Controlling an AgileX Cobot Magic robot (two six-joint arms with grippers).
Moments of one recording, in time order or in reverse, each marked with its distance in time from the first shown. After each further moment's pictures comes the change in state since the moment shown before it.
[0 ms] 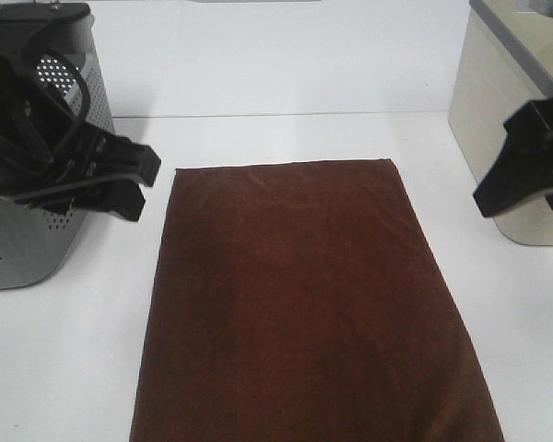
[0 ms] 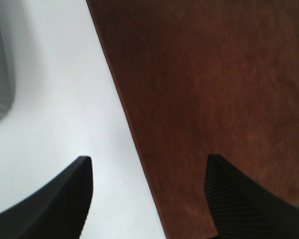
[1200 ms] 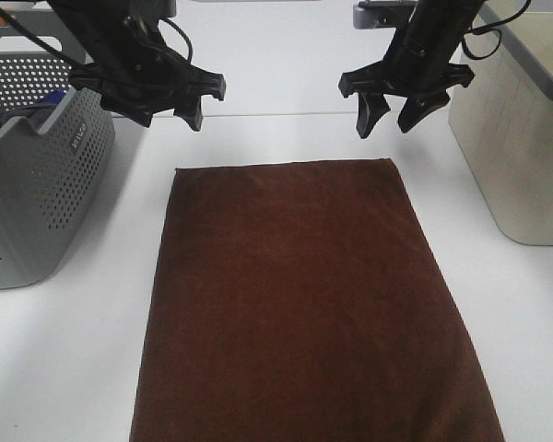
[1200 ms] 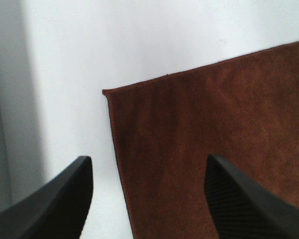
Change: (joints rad) left arm 0.211 0.705 -0.705 -0.001 -0.046 0.163; right arm 0.000 1.041 -0.975 -0.172 -0.007 0.031
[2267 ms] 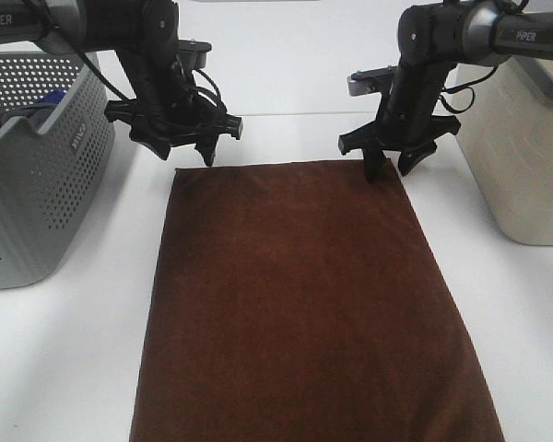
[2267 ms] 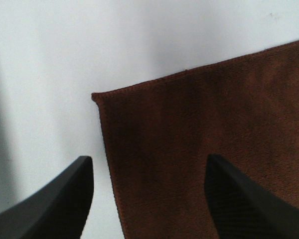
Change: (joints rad) left arm 0.000 0.255 -0.255 0.025 0.147 0.008; right arm -0.003 0.206 -0.082 -0.139 -0.072 0.099
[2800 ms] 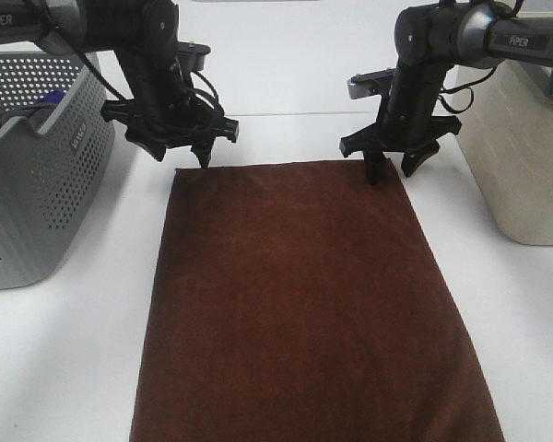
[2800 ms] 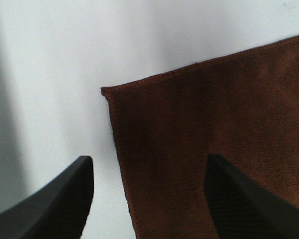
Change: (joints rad) left arm 0.000 0.000 0.000 0.021 0.021 0.000; right arm 0.000 0.037 -0.047 -0.025 0.043 0.002
